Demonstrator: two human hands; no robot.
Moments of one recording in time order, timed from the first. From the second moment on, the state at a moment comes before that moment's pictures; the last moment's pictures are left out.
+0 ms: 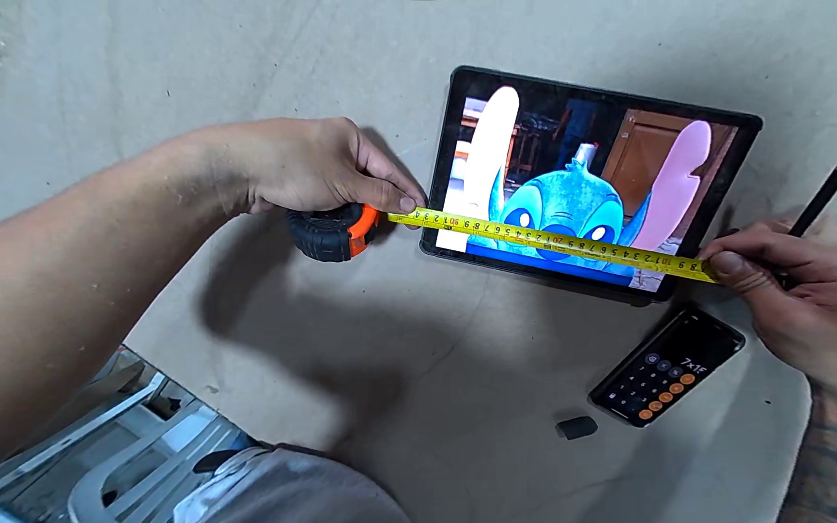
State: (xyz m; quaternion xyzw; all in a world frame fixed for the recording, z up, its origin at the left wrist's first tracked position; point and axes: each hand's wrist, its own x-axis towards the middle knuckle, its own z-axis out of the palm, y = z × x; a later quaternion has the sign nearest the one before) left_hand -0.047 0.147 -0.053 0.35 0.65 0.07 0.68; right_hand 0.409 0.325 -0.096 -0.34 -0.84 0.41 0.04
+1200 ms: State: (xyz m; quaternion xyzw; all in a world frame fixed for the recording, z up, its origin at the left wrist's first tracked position) left_hand -0.054 0.159 -0.056 0.35 0.65 0.06 0.68; right_hand 0.410 0.344 -0.103 -0.32 -0.85 0.42 0.04
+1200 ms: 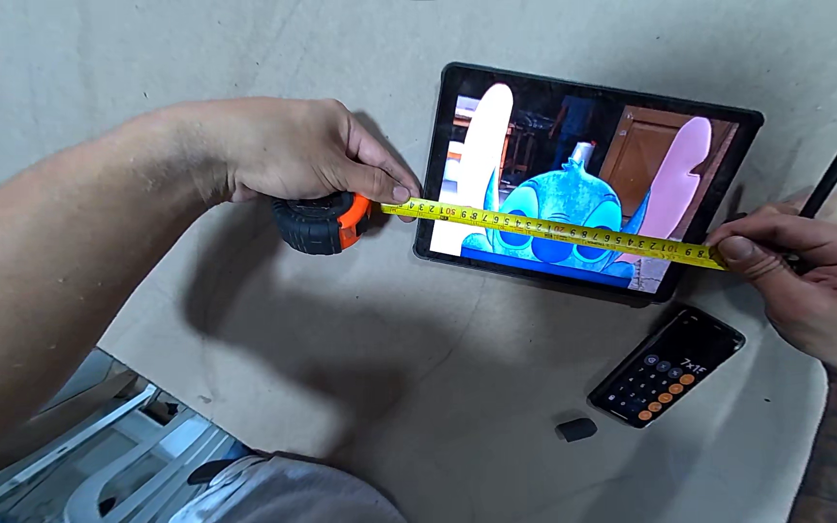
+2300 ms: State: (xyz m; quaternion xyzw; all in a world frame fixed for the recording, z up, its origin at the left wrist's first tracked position) left_hand -0.049 0.148 -0.056 0.35 0.65 0.05 0.68; right_hand 0.401 0.321 -0.083 -0.36 -0.82 0.44 0.03
